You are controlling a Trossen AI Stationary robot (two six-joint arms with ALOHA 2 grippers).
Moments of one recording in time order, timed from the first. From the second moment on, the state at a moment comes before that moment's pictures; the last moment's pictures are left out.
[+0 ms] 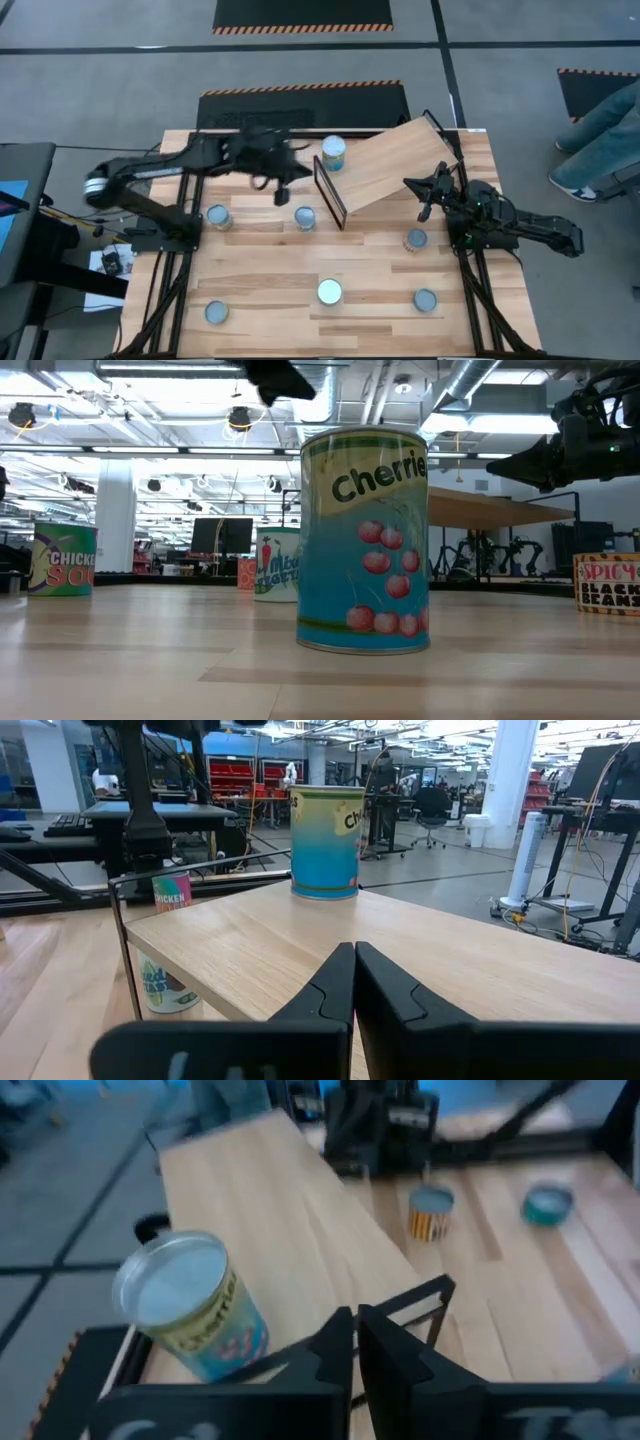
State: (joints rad) left arm 0.24 1.32 1.21 -0.37 0.13 0.20; right arm -0.29 0.01 0.01 0.04 0.16 -0.03
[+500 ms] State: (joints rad) left arm 0.30 0.91 0.32 0.60 0.09 0.02; right arm -0.29 0.01 0.01 0.04 0.16 -0.03
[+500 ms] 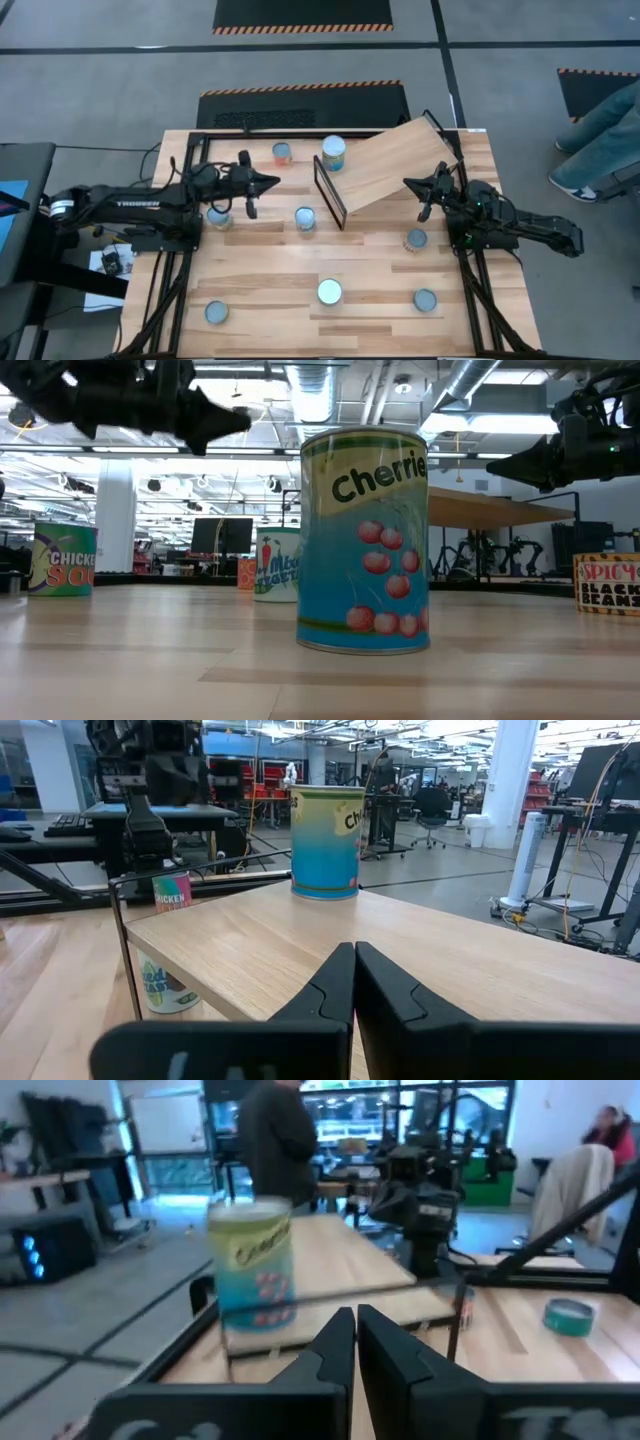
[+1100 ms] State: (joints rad) left arm 0.43 1.18 0.29 0.90 0.38 0.08; right arm -0.29 0.01 0.01 0.08 0.16 -0.03
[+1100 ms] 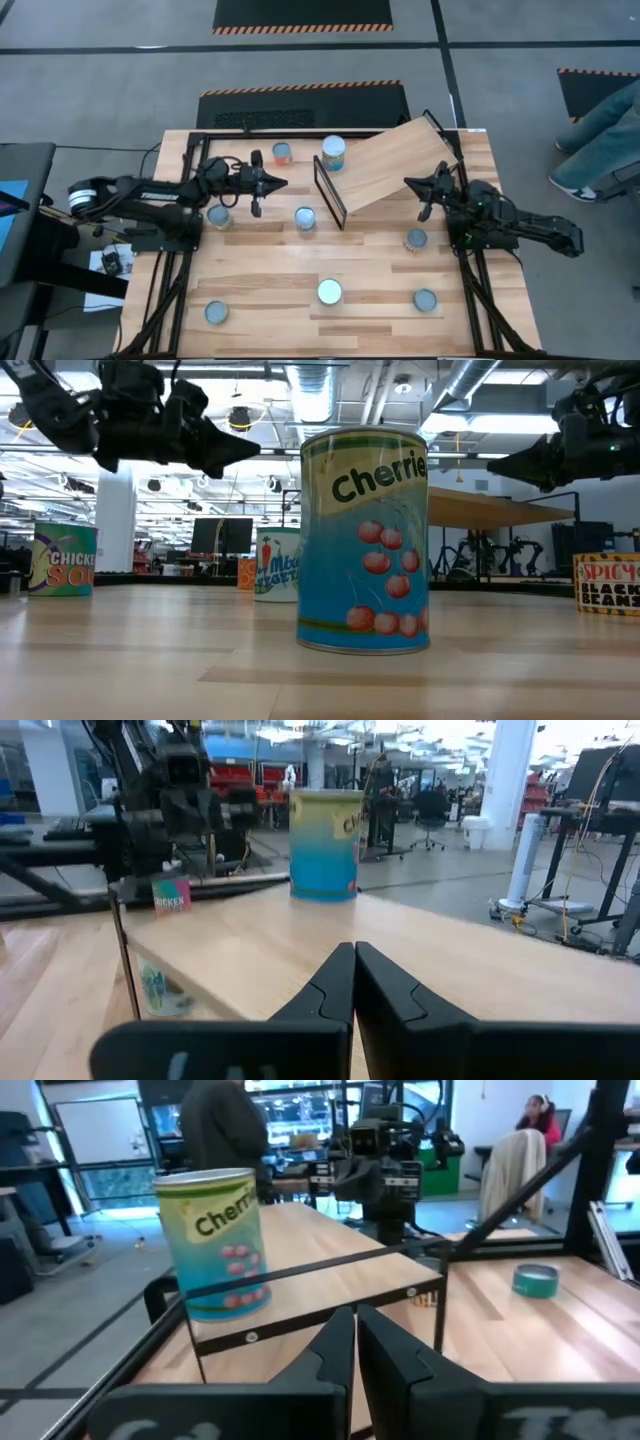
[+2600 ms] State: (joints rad) left arm 0.60 1.36 0.29 1.11 0.54 -0.02; right arm 0.66 1.10 0.65 -0.89 0.35 1.50
